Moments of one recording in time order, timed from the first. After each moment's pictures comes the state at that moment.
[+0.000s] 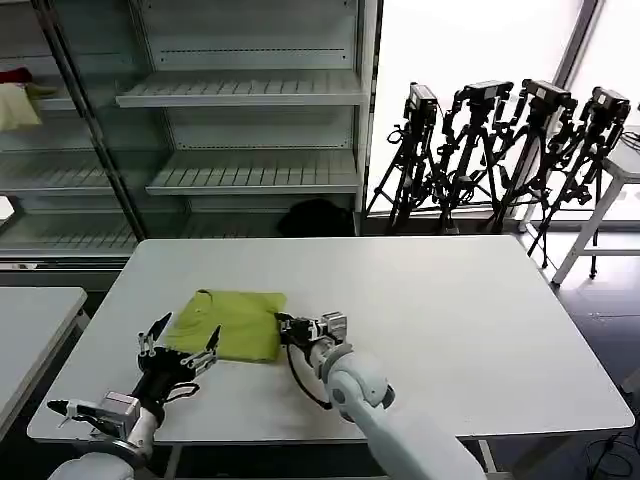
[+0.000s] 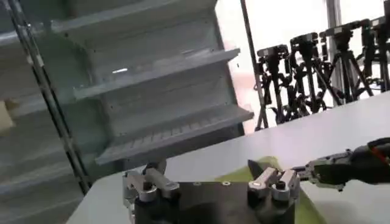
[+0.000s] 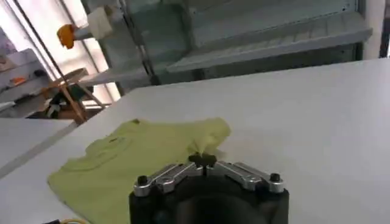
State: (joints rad) left arm 1.52 -1.06 -0.58 -2.29 -0.25 0.41 -0.11; right arm -0.73 1.34 -0.18 1.66 0.77 -0.50 0.25
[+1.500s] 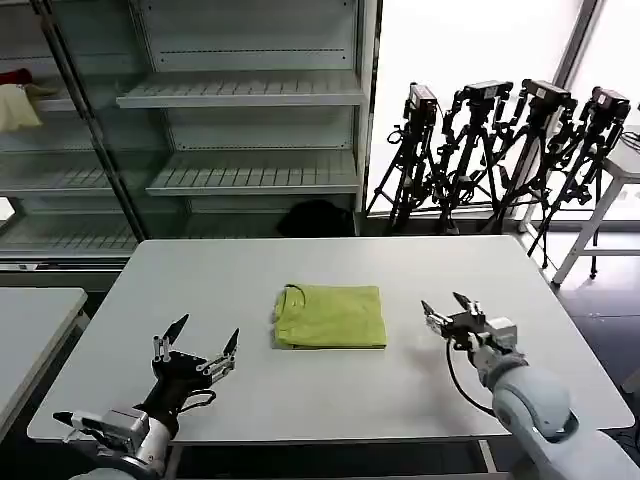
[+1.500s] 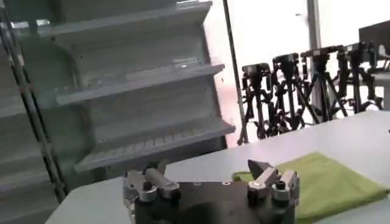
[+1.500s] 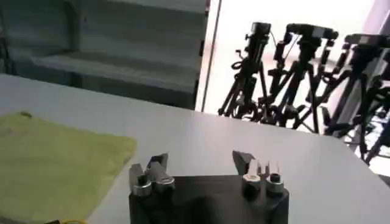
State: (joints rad) left arm 1.56 -1.09 -0.53 -2.40 -0.26 0.42 -0.13; right arm -1.12 0.85 0.33 1.99 0.62 -0.47 0.23
